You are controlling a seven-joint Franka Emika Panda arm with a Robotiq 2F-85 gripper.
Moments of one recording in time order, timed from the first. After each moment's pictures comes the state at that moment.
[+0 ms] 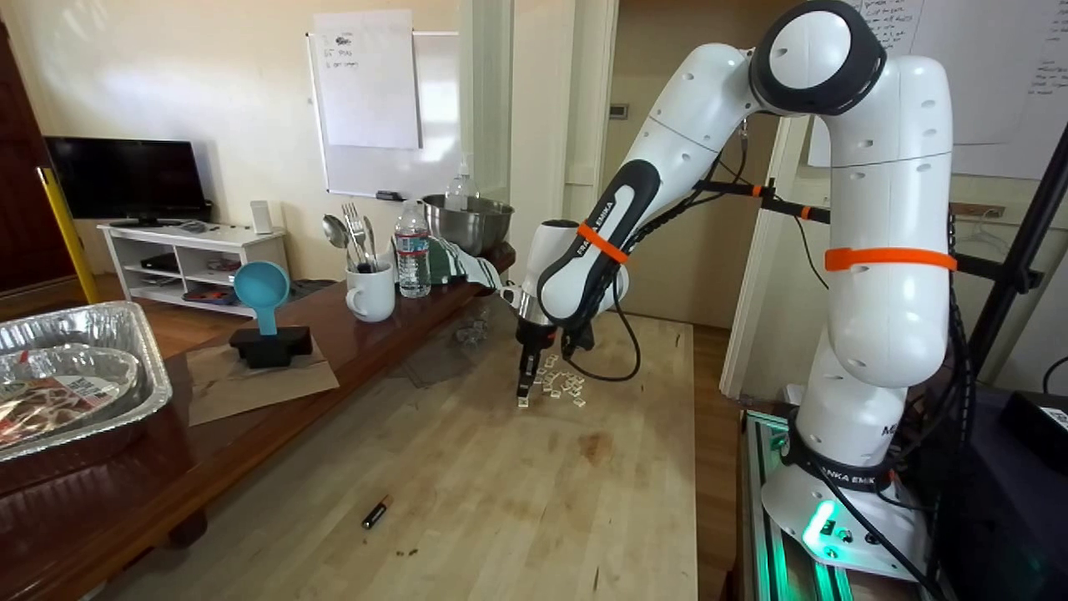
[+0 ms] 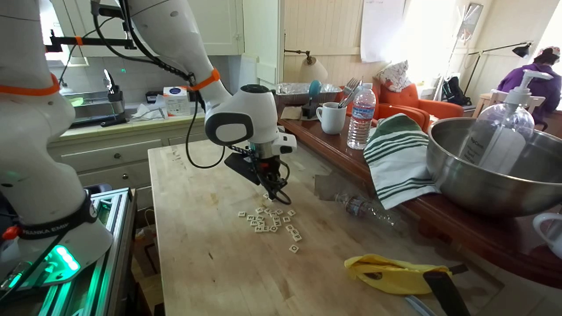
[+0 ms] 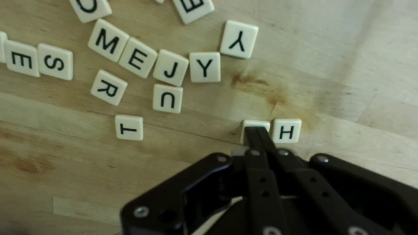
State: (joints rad) arm -0.20 0.23 0.12 -2.49 0.09 2.88 -0.55
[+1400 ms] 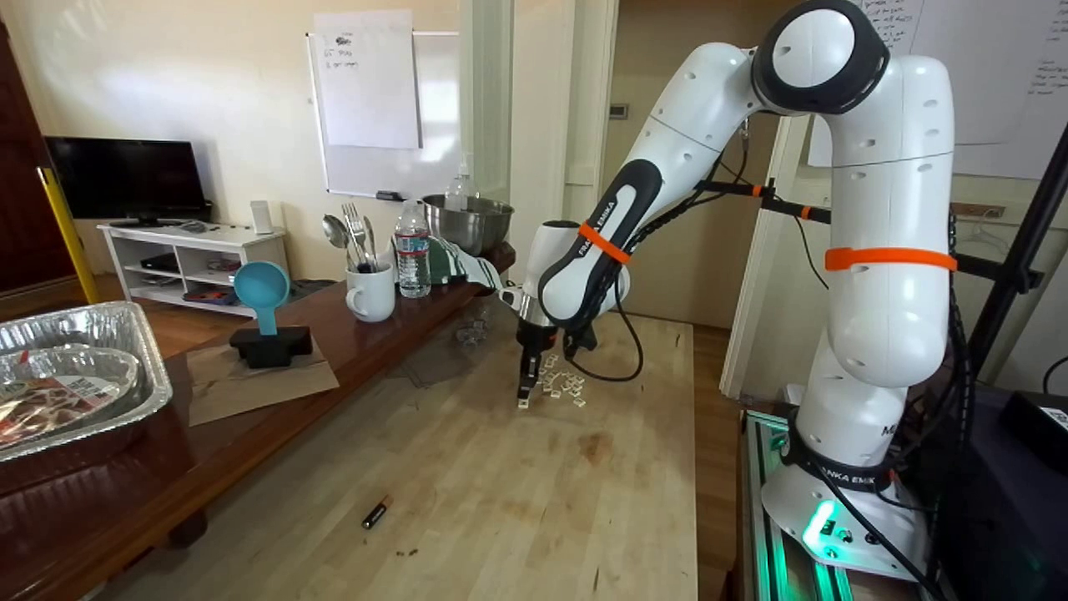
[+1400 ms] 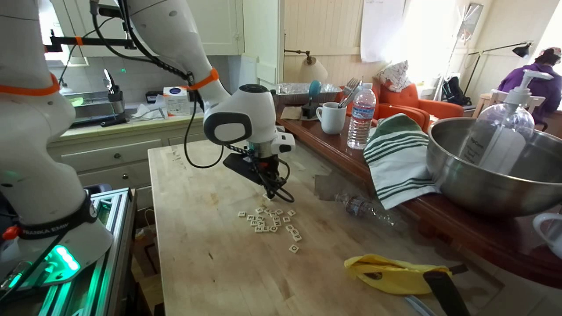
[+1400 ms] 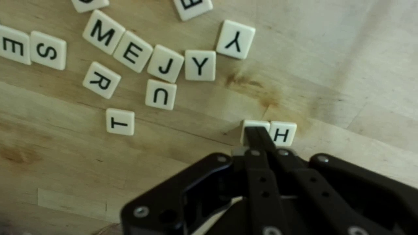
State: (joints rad) arm -0.20 0.22 0.13 -2.50 0.09 2.88 -0.61
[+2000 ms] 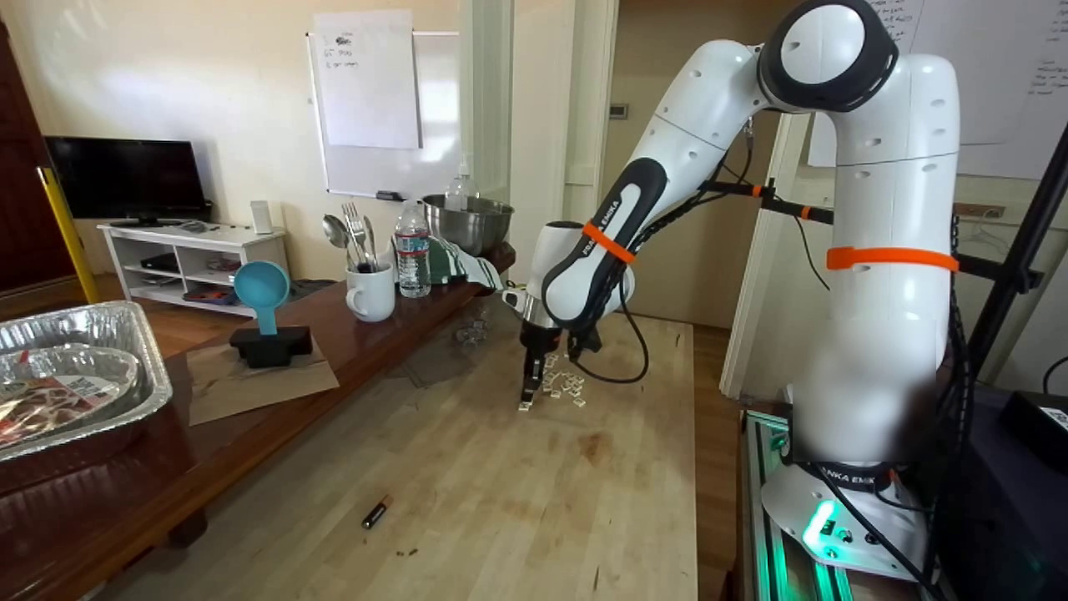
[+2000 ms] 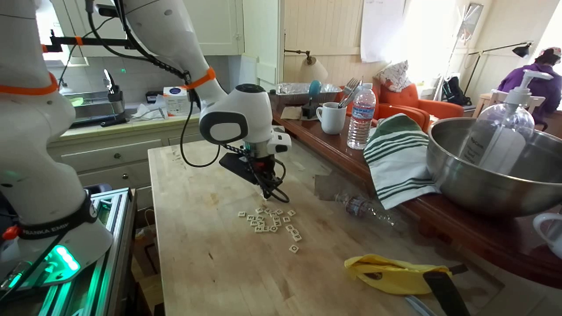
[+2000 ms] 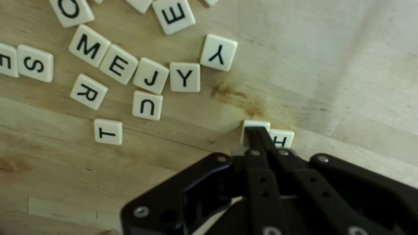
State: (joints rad) arm -0.21 0.20 0.14 -2.53 0.12 2.88 -0.62
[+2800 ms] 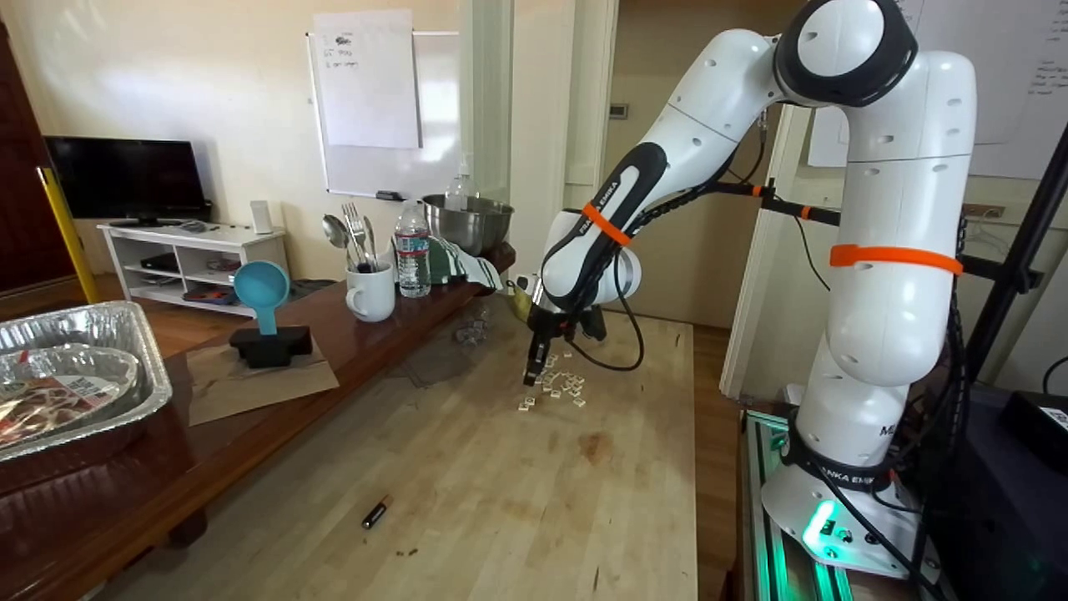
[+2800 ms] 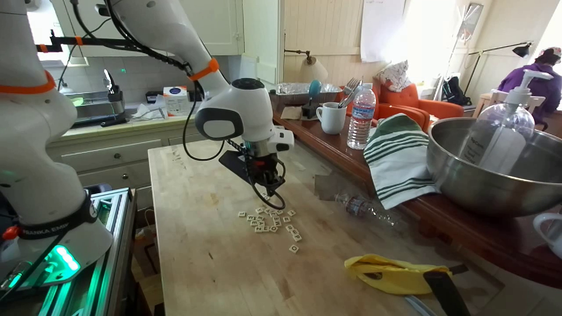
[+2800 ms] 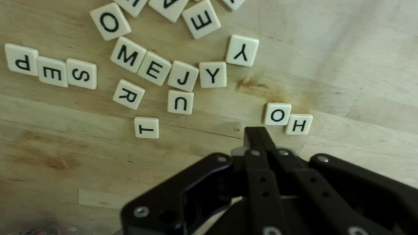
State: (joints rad) arm -0.24 0.14 0.15 -2.55 0.31 2.89 -0.75
